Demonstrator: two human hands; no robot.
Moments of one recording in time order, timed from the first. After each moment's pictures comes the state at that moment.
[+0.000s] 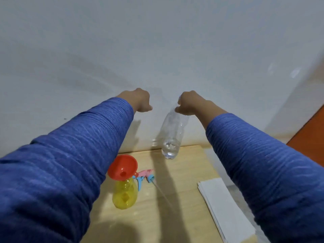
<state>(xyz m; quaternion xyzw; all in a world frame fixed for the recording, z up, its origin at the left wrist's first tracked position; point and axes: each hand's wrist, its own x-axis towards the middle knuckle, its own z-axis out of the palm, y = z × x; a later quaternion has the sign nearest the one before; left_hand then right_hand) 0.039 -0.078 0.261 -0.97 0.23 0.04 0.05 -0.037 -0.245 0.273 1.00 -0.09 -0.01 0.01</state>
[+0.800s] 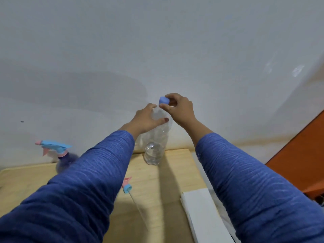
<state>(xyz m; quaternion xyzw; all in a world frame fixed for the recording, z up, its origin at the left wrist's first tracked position) 0.031 -0.190 0.183 -0.89 0.18 0.08 -0.41 -0.004 -0.324 0.214 0.90 -0.04 0.21 -0.38</state>
